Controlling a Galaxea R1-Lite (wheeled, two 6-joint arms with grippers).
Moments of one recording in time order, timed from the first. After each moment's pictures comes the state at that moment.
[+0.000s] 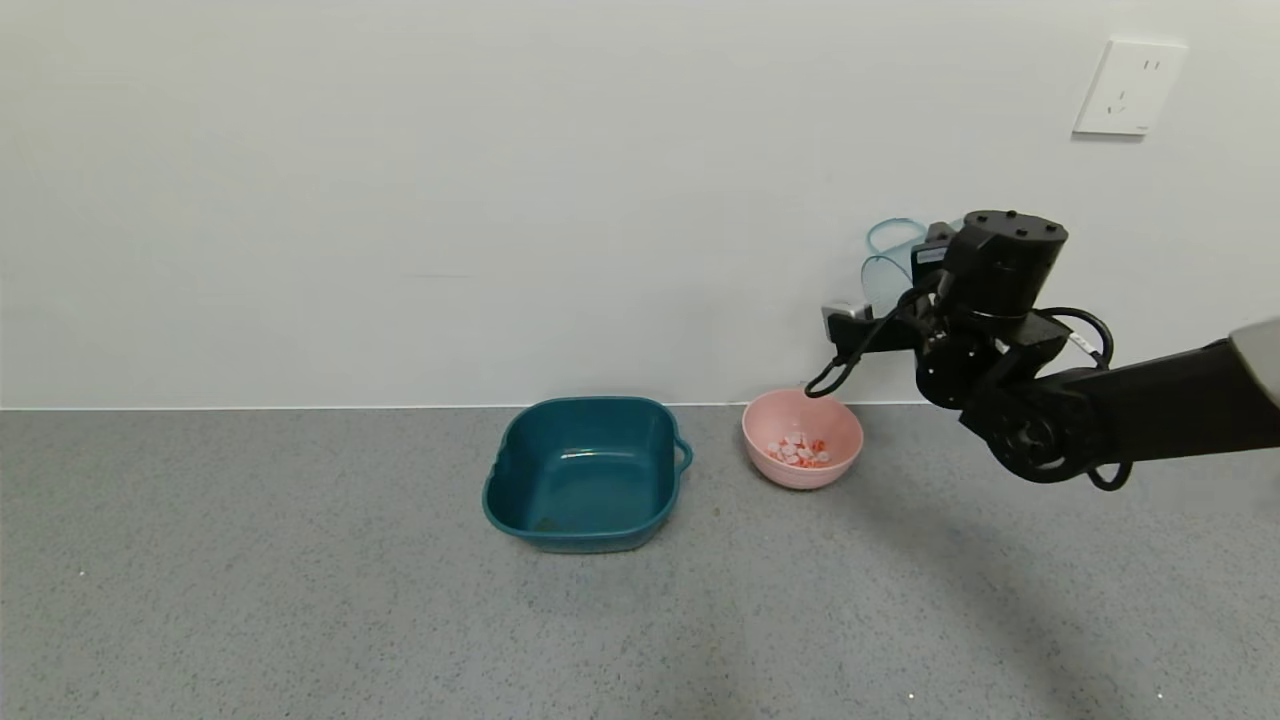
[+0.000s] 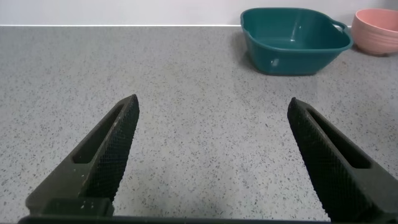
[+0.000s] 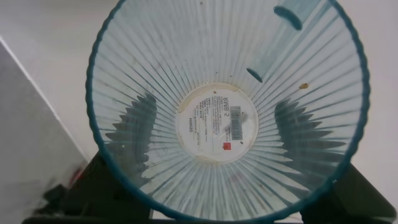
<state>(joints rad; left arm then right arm) 0.00 0.00 0.00 0.00 0.00 -0.02 0.38 2.08 -1.34 -0.86 -0.74 -1.87</state>
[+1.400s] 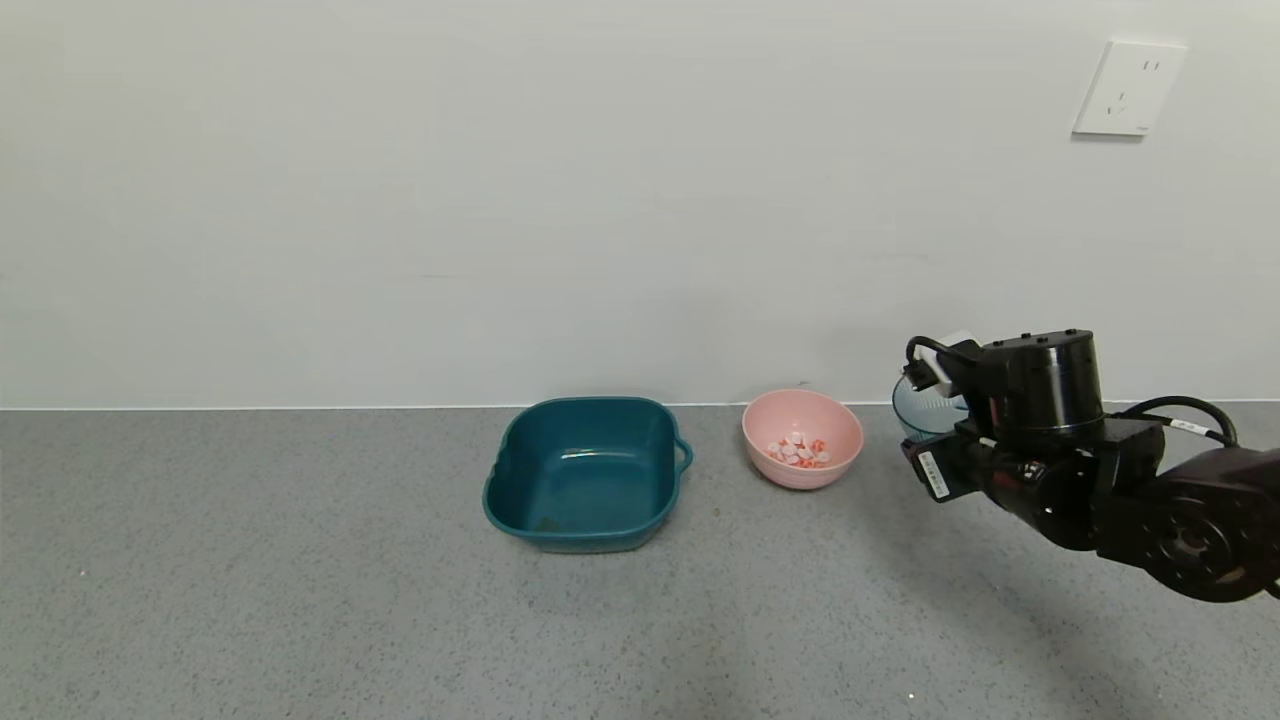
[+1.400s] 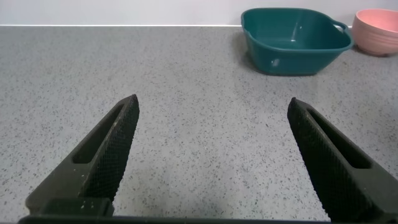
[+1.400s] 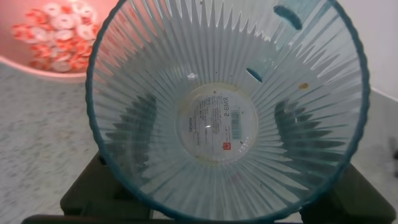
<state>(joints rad) 0.00 0.00 0.00 0.00 0.00 -0.02 0.38 1.84 -0.91 -0.44 -0.50 -0.21</state>
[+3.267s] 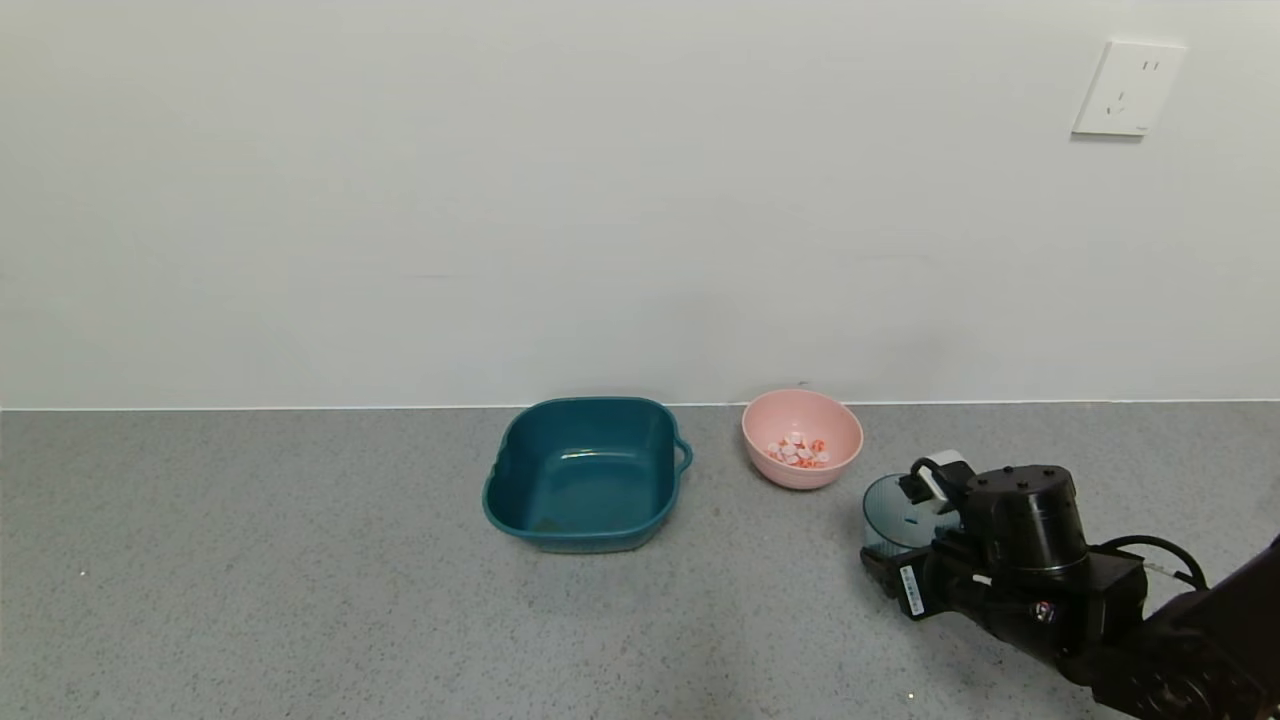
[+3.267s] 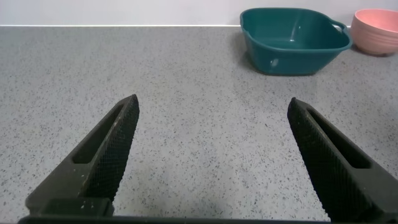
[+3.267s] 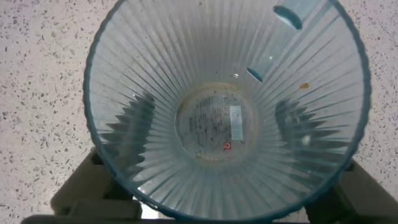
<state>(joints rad) 0.00 0.00 0.00 0.00 0.00 -0.02 0.42 1.95 -0.55 -0.80 -0.25 0.00</state>
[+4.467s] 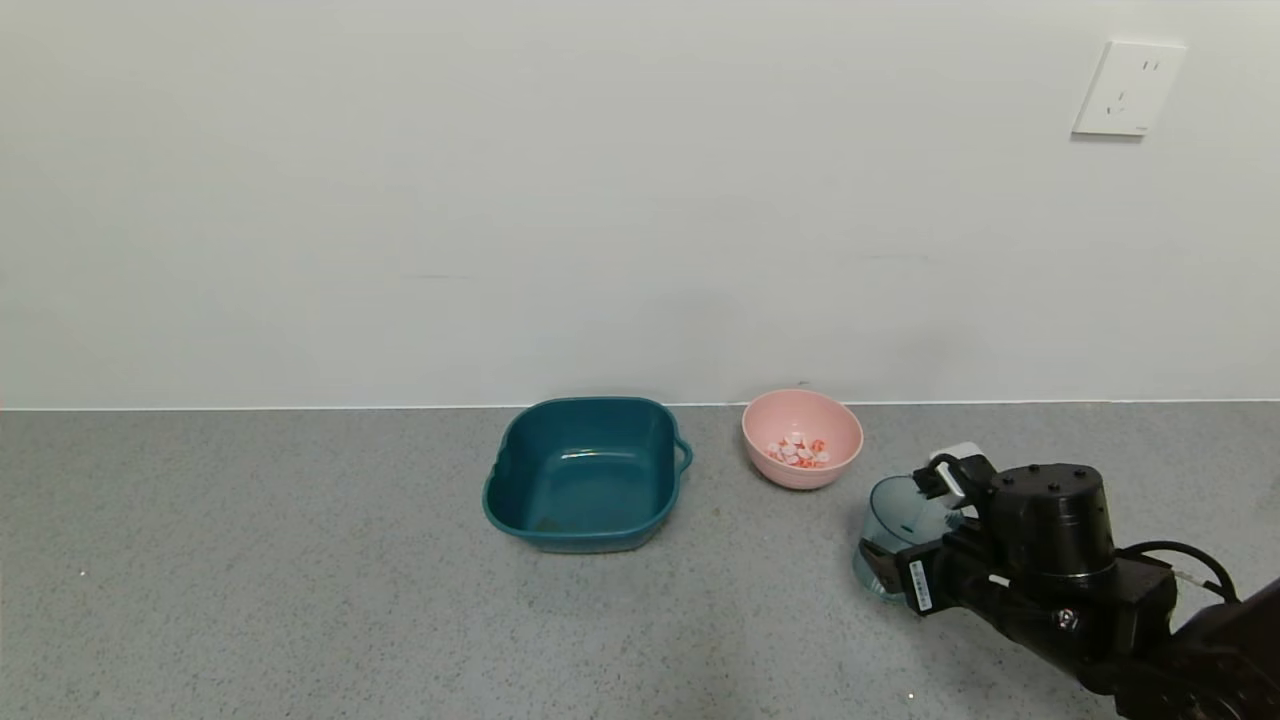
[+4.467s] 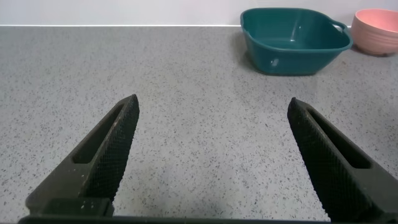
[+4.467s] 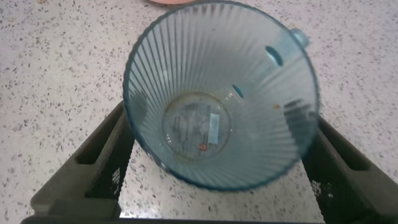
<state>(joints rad) 0.00 0.00 0.00 0.00 0.00 -0.02 0.42 1.90 -0.51 -0.87 -0.26 0.00</state>
